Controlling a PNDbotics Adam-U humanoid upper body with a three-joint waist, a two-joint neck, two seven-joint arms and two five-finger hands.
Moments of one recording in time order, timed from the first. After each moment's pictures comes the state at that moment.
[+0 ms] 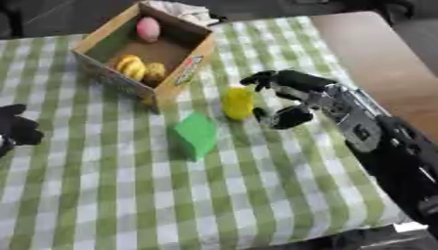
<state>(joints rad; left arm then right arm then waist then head) -0.07 0.25 -0.15 -1.98 -0.06 0.09 -0.07 -0.56 -0.61 0.32 -1.35 0.55 -0.34 0.39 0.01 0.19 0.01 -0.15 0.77</state>
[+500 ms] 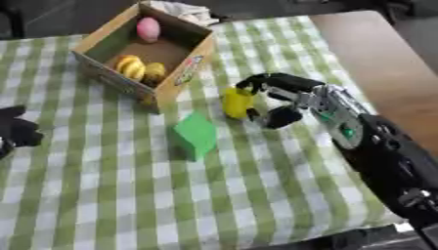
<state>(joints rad) -0.07 0.25 -0.15 -1.98 -0.06 0.10 -0.08 -0.60 -0.56 0.31 -1.23 0.61 -0.34 0.37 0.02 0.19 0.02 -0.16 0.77</state>
